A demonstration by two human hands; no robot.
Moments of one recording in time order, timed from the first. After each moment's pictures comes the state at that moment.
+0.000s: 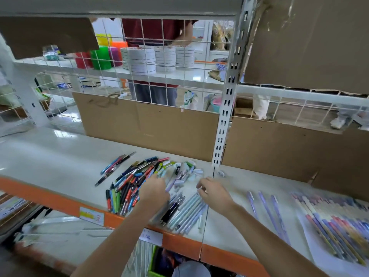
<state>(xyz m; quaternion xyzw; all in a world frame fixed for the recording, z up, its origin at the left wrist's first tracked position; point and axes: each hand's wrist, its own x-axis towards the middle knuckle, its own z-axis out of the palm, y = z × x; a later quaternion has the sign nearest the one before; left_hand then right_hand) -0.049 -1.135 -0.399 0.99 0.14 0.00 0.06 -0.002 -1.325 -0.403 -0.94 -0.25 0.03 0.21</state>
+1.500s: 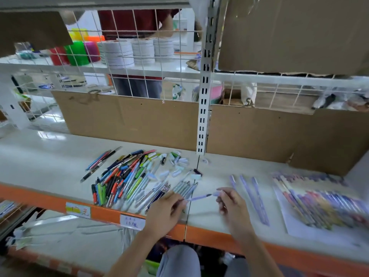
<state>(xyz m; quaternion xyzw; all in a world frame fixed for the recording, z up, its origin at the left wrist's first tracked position) -0.108 -1.199 -0.457 0.93 -0.11 0.21 0.28 -0.088 -1.404 -0.423 -0.63 0.04 0.04 0.77</state>
